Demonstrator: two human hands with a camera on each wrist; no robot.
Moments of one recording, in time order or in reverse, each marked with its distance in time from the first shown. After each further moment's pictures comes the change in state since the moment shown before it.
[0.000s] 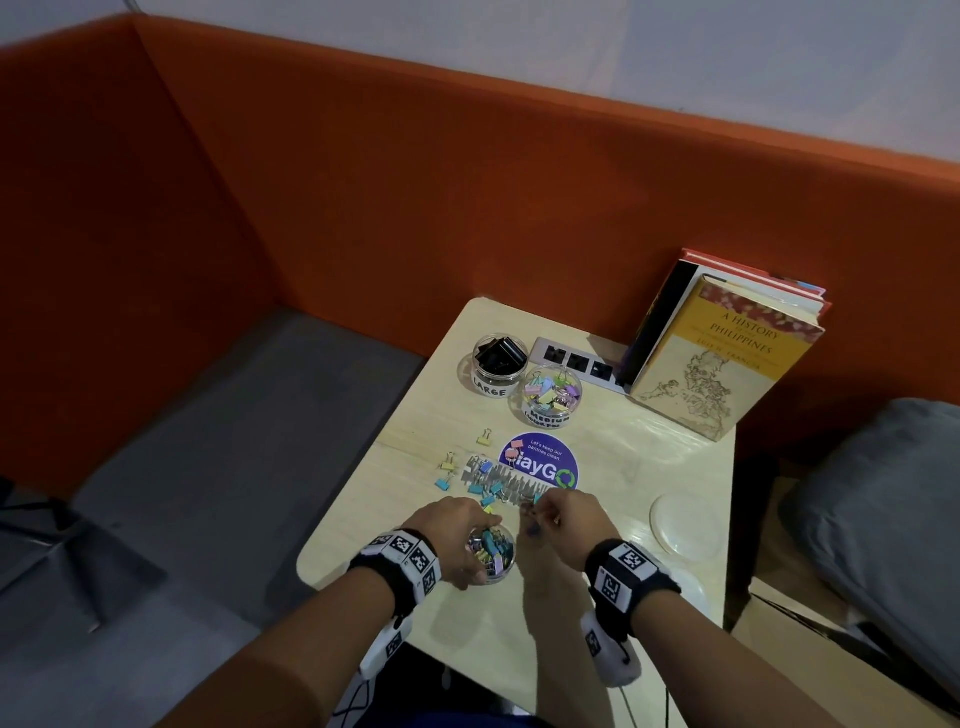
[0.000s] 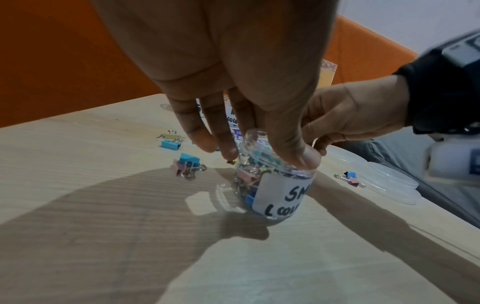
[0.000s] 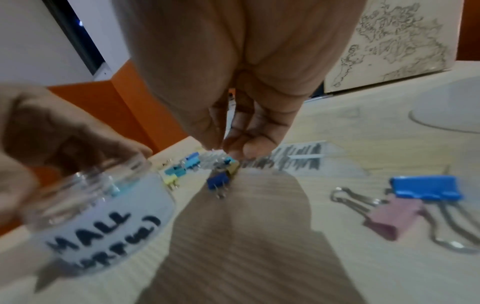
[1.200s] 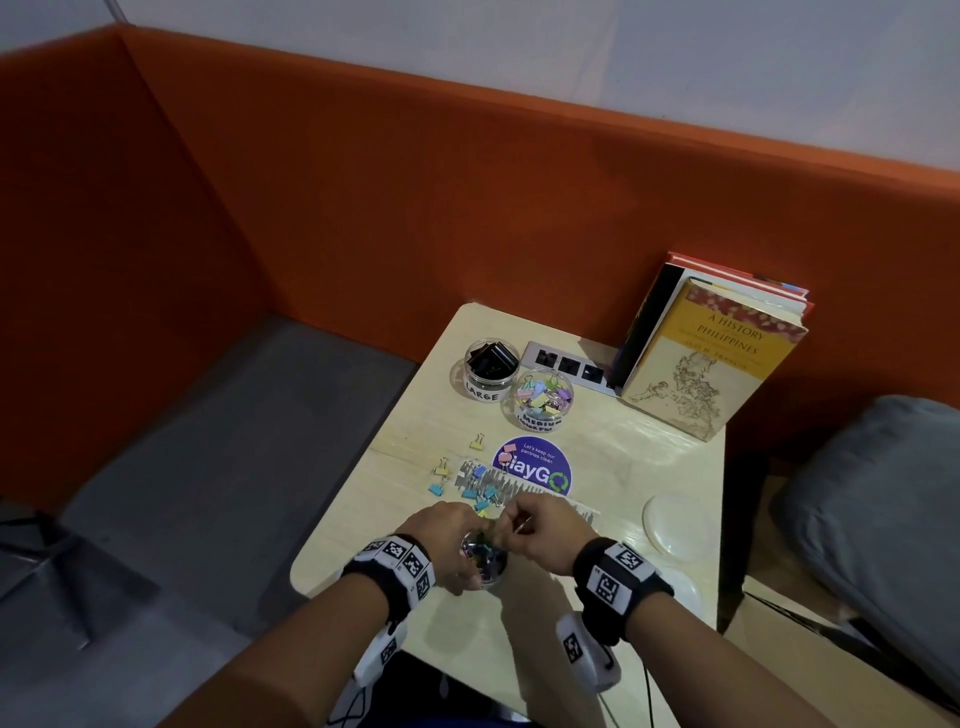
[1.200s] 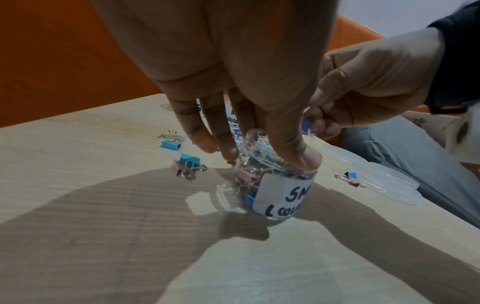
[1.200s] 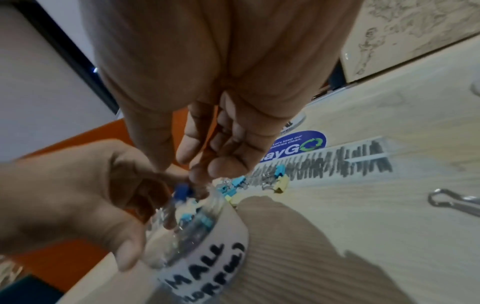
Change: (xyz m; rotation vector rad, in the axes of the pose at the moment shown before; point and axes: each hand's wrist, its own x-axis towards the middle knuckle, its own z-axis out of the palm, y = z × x) left_hand -0.001 0.002 -0.002 0.002 0.004 -0.019; right_hand -0.012 -0.031 -0.007 0.354 -0.176 -0.111
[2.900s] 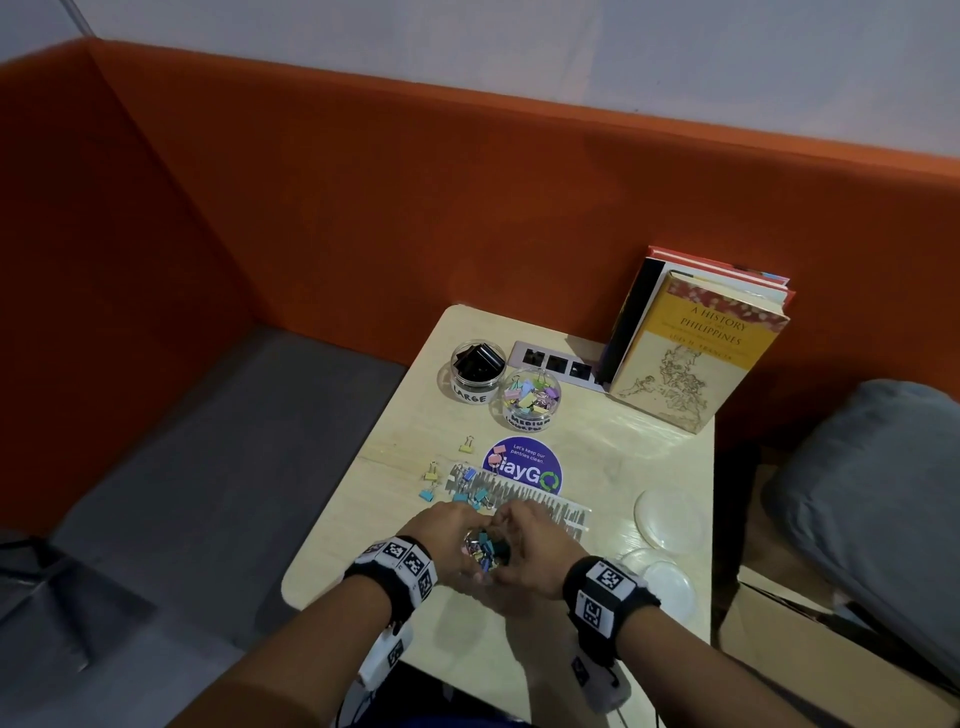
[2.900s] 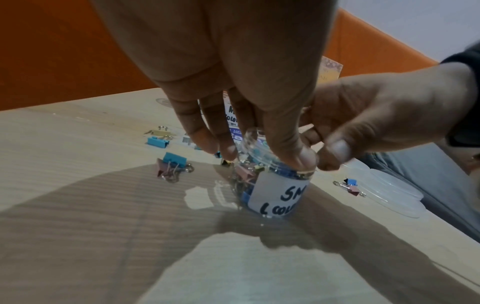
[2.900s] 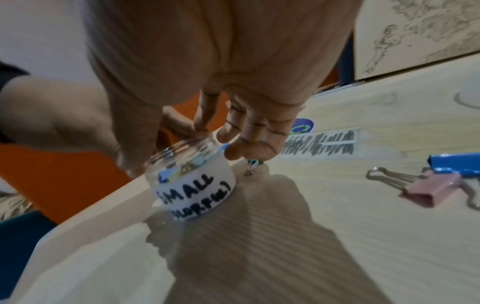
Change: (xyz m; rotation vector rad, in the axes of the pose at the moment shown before) left_hand 0.007 0.013 -0.002 -0.054 0.047 0.068; right_hand -0.002 0.024 0.014 -0.210 -0.004 -0.011
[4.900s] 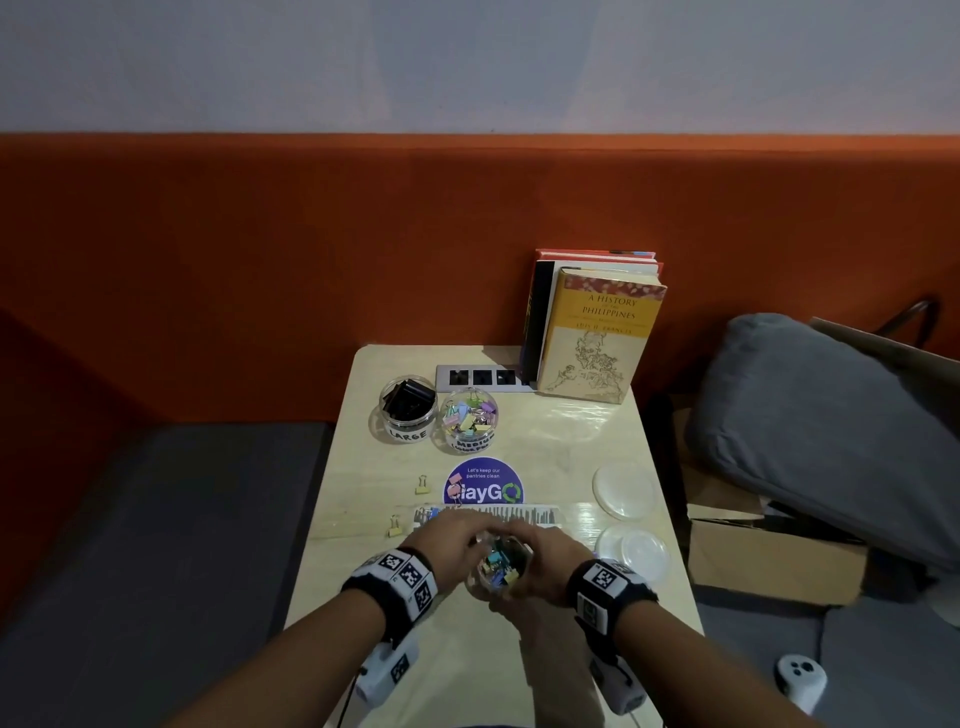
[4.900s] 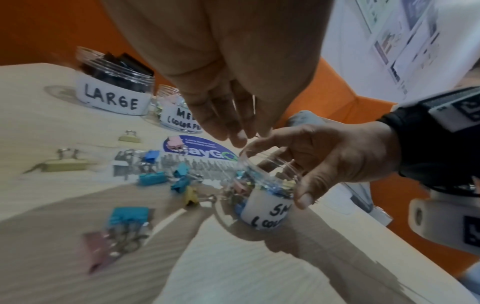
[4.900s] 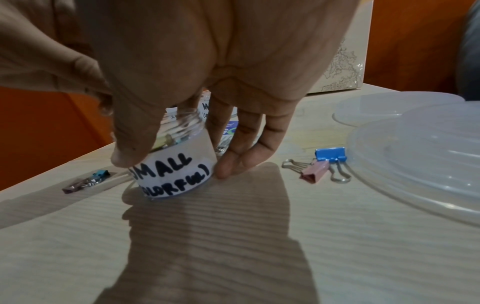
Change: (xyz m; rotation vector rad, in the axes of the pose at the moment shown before) left_hand 0.043 0.007 -0.028 0.045 -0.003 0.422; right_hand -0.011 0.013 0.000 0.067 0.130 0.345
